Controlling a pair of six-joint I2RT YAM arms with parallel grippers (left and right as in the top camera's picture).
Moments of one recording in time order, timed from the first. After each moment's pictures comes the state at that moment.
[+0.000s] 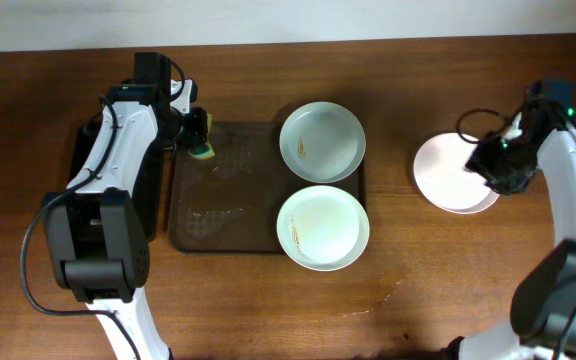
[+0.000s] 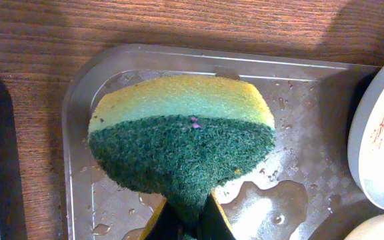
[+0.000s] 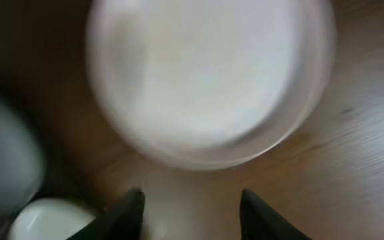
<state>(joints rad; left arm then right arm) -0.03 2.08 1.70 -0.88 0.25 -0.10 -0.29 1.74 1.45 -1.11 -0.19 0.34</state>
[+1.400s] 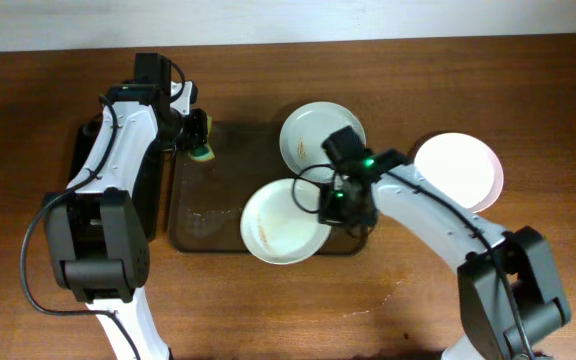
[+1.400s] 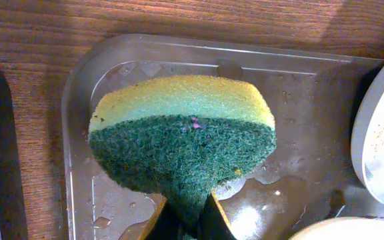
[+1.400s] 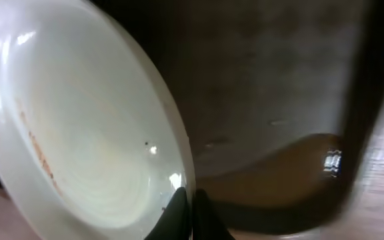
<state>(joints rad) -0.03 2.08 1.70 -0.90 0.25 -0.10 0.50 1.77 1.21 -0.83 -0.20 0.64</state>
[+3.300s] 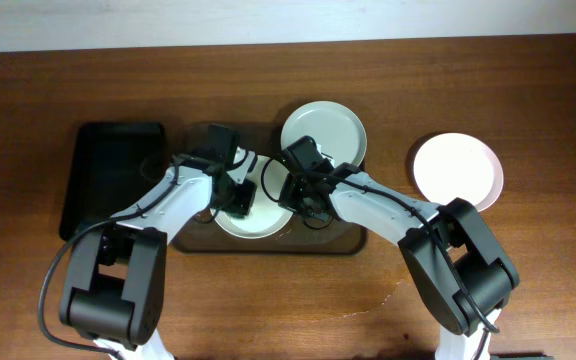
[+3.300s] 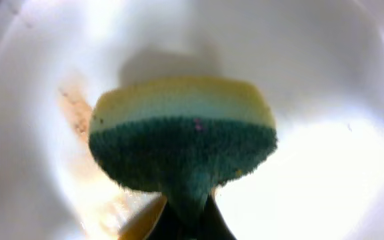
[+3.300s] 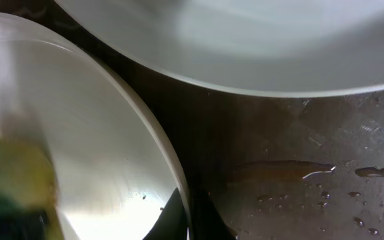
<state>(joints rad) -0.29 1.88 1.13 -0.62 0.16 0.01 0.60 1.97 1.22 -0.41 -0.09 0.96</state>
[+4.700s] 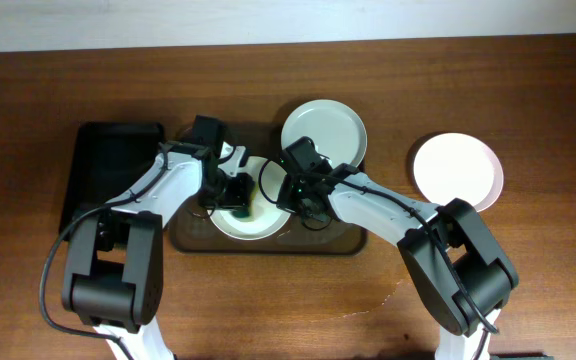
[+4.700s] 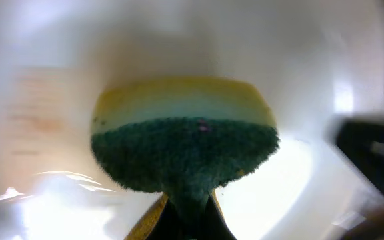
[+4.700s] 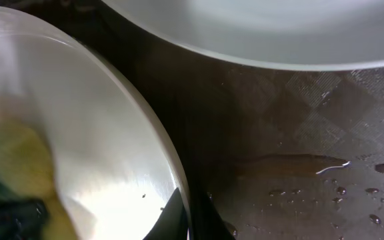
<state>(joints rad) -0.23 1.94 1.23 -0.71 0.35 -0.08 0.60 1.97 1.22 -0.41 -0.10 0.95</state>
